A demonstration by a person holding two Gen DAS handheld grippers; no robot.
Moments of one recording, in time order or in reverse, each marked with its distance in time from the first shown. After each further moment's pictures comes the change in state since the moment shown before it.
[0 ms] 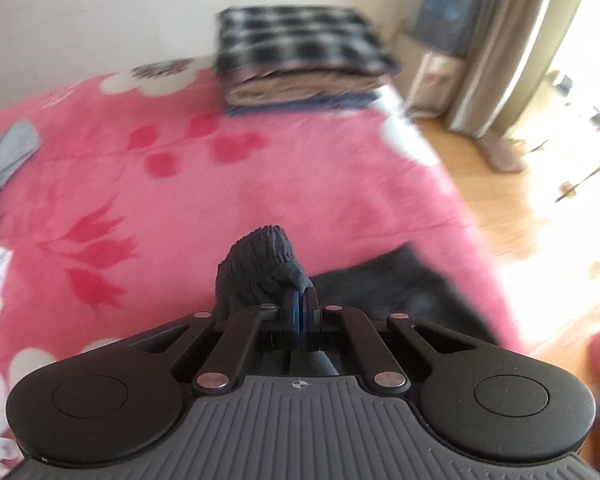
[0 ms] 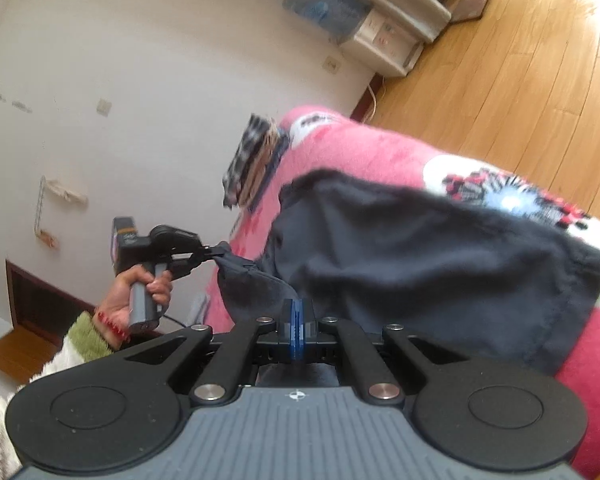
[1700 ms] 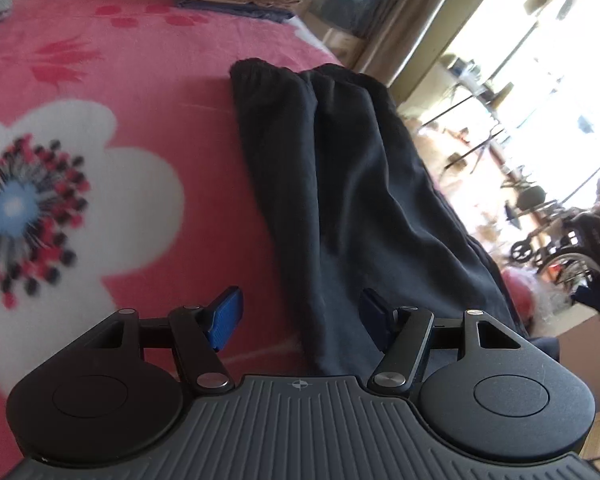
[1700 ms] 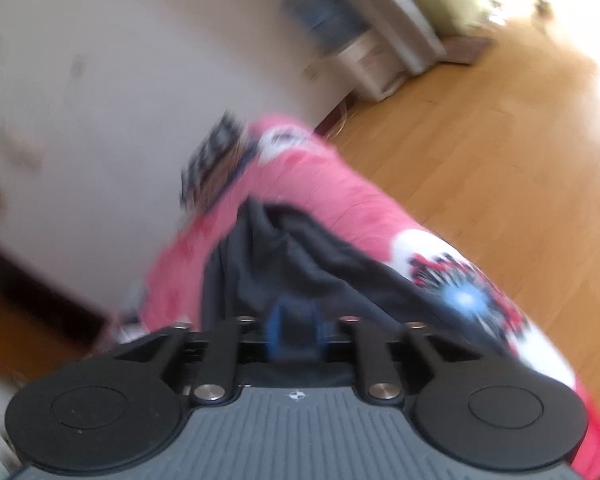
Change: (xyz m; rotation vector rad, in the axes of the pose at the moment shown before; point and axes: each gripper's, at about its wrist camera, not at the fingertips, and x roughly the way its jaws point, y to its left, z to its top) left arm -0.021 0.044 -0.229 -0.005 -0.024 -0.369; right arm 0.031 0.051 0.060 -0.278 0.089 -0.250
